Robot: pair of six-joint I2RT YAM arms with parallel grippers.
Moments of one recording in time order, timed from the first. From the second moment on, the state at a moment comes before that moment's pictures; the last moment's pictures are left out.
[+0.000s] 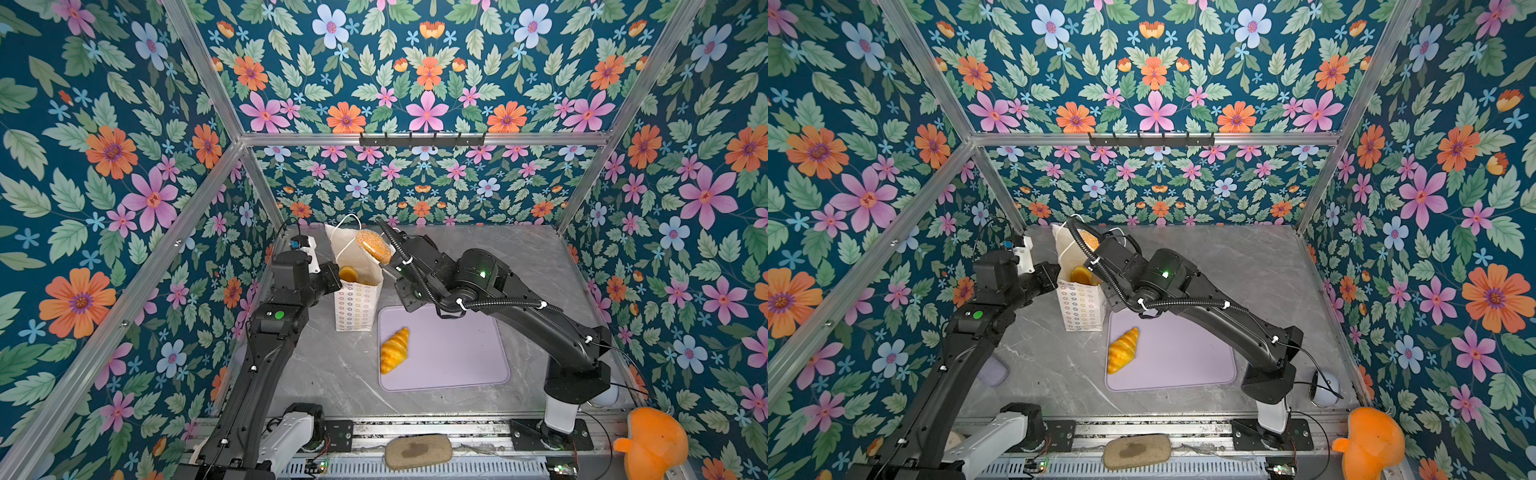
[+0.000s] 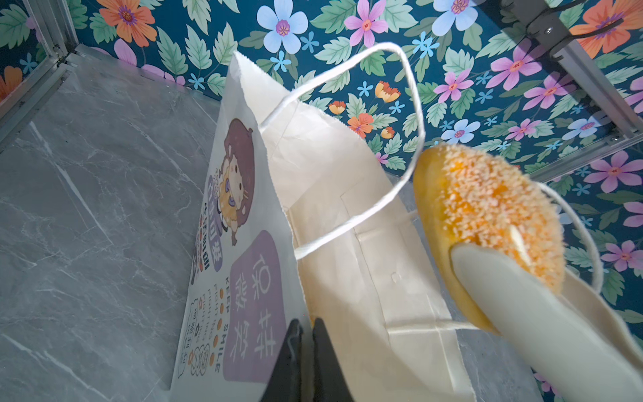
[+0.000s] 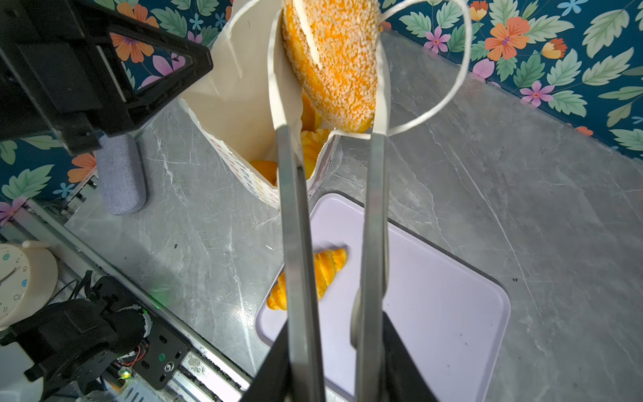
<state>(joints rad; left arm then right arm) -0.15 0.99 1.03 -0.50 0.16 -0.46 1.11 1.86 2.32 -1.37 0.36 0.43</state>
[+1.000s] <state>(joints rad) -0.15 1.15 1.22 -0.63 0.07 -0.20 1.11 1.84 2.34 -1.35 0.31 0.42</state>
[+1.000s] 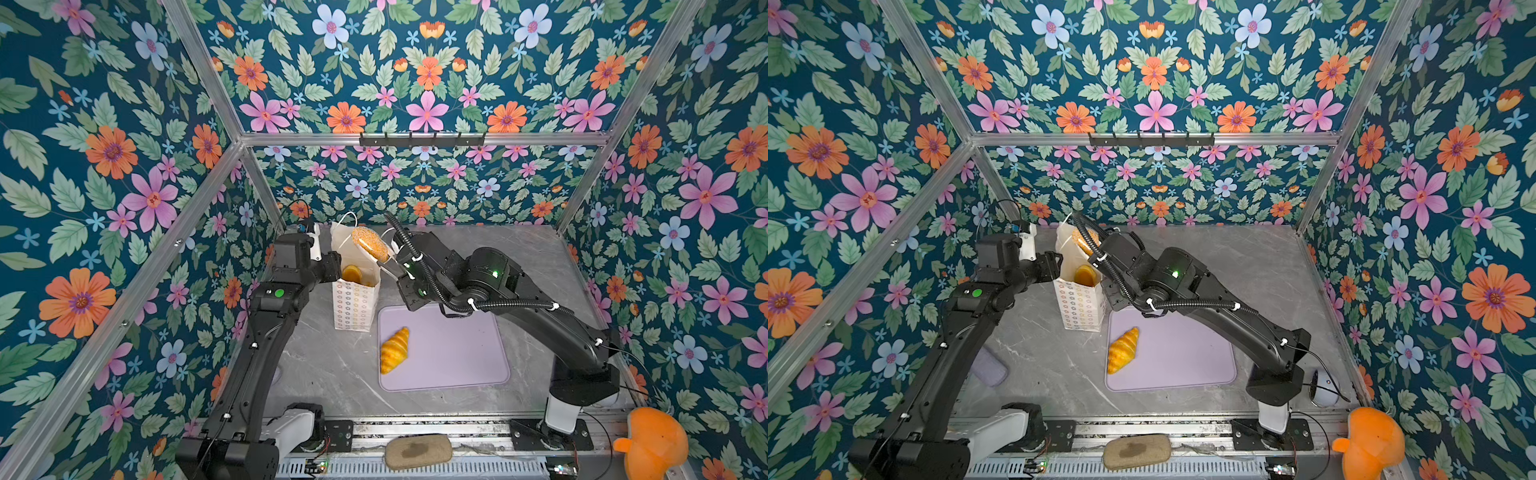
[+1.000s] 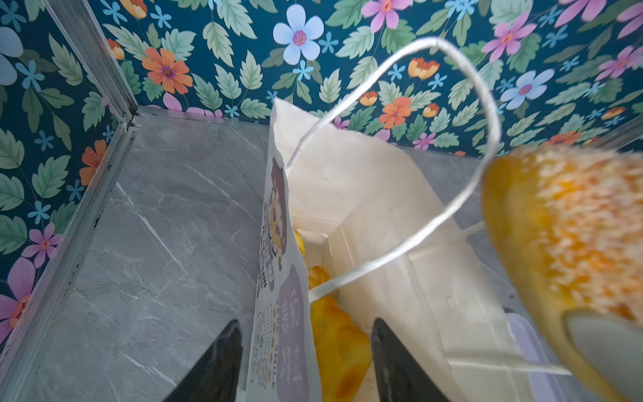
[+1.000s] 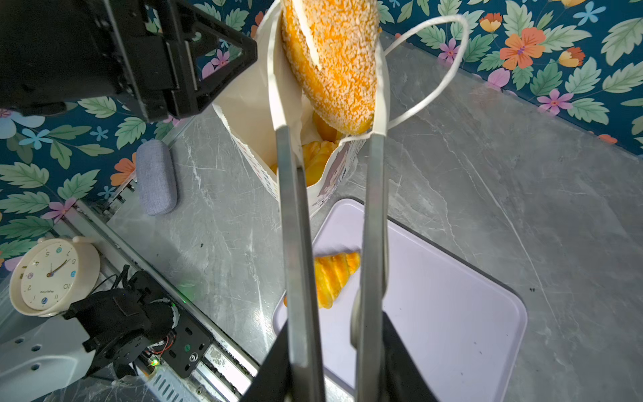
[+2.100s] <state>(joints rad) -0.15 1.18 1.16 -0.48 0.10 -0.34 1.10 1.91 2.43 -1.35 0.29 0.39</state>
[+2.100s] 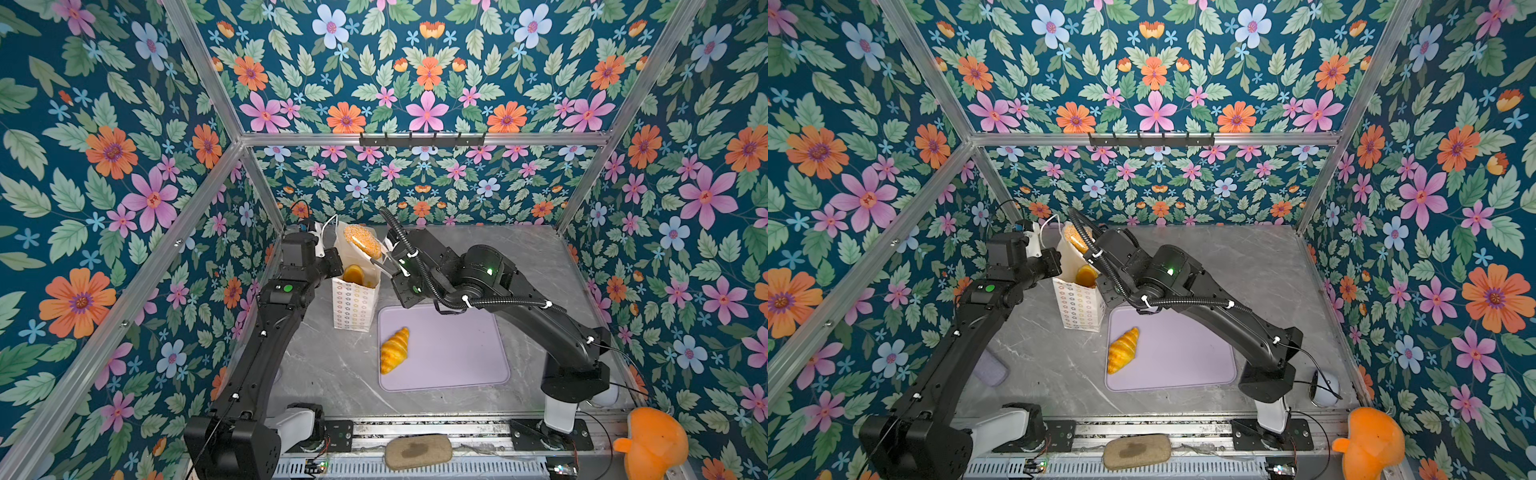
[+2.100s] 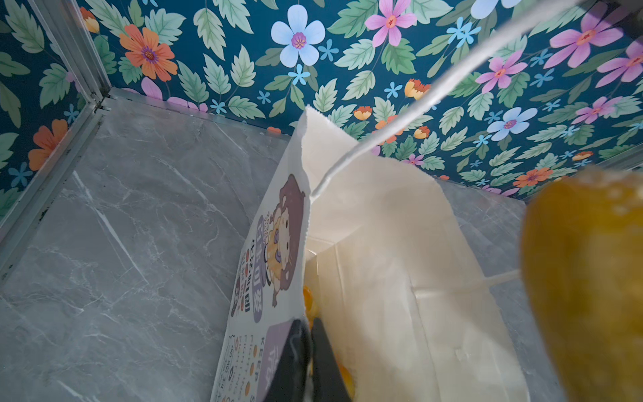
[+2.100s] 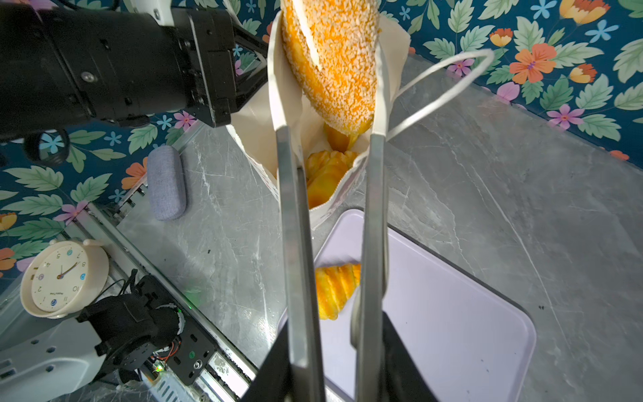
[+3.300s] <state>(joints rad) -0.15 1.18 1.15 -0.47 0.13 -0.37 1.06 2.08 2.57 -1.45 0.18 0.39</state>
